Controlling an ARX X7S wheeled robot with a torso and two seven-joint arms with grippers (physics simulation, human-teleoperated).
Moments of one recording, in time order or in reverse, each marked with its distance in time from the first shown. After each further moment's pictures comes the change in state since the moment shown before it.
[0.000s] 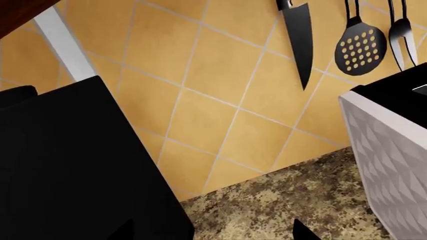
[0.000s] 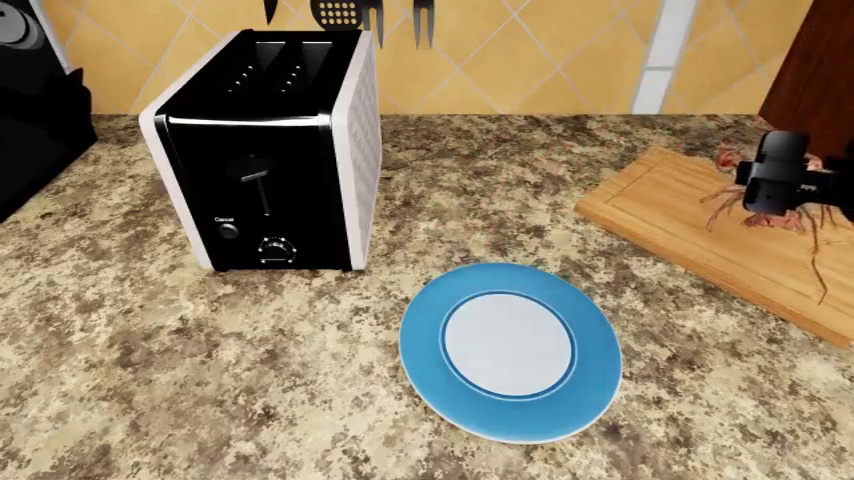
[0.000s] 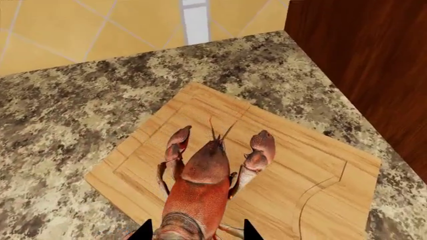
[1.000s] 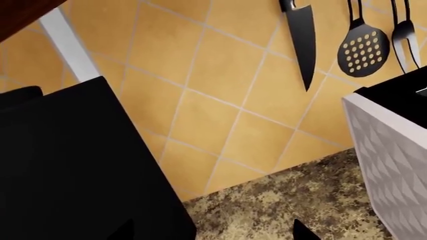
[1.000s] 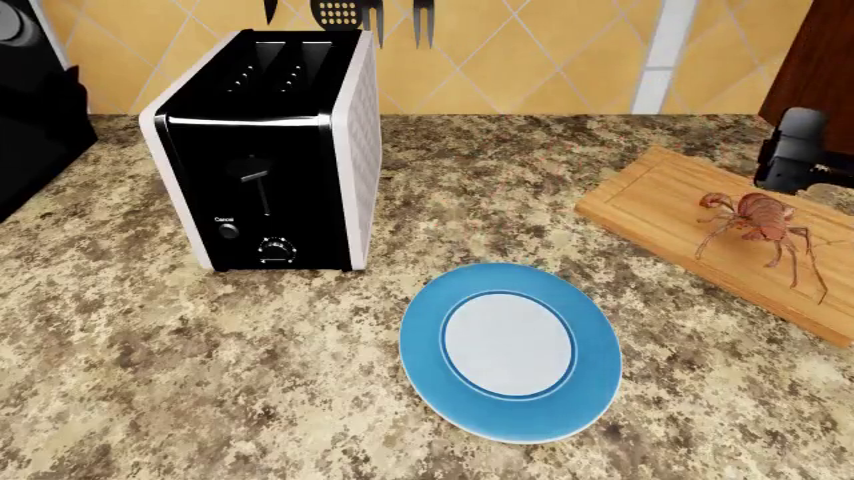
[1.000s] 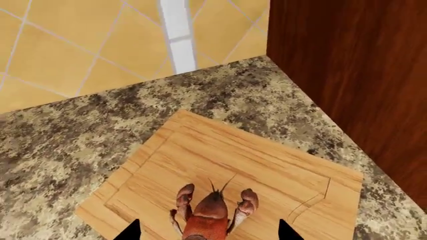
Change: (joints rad) left arm -0.002 -0.004 -0.003 0.004 -0.004 -0.003 -0.004; right arm -0.035 0.027 0.037 -0.038 -0.061 -0.094 -0.030
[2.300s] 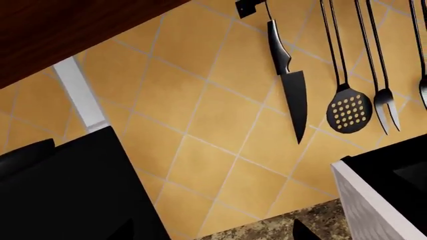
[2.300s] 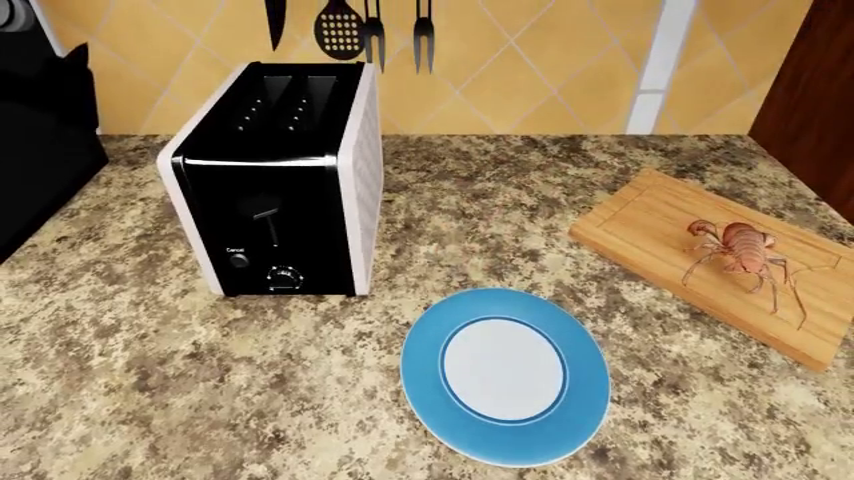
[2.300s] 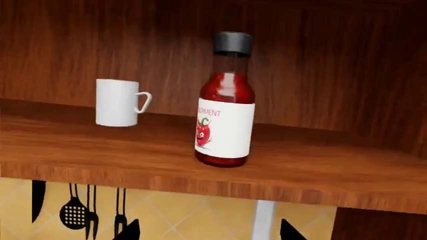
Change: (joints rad) left arm 0.032 0.023 -0.063 0.042 -0.054 0.053 -0.019; right arm 0.876 -0.369 -0.127 0.151 -0.171 0.224 -0.119
